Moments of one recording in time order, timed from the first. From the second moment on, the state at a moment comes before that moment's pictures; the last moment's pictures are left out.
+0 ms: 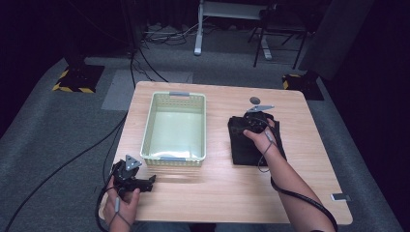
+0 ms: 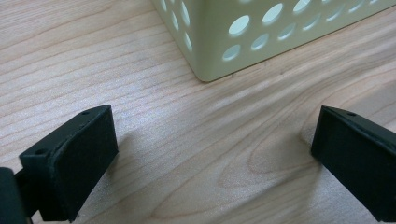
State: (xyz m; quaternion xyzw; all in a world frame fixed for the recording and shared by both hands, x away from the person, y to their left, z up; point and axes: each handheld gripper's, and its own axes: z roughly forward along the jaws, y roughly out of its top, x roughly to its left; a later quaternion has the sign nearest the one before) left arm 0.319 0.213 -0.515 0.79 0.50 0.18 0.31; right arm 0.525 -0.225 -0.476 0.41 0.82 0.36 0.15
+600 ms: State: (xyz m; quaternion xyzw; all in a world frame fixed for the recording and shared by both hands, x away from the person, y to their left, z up) left arm 0.319 0.213 -0.515 0.79 0.50 0.18 0.31; right arm 0.525 -0.209 -0.496 0.41 0.85 0.31 0.13
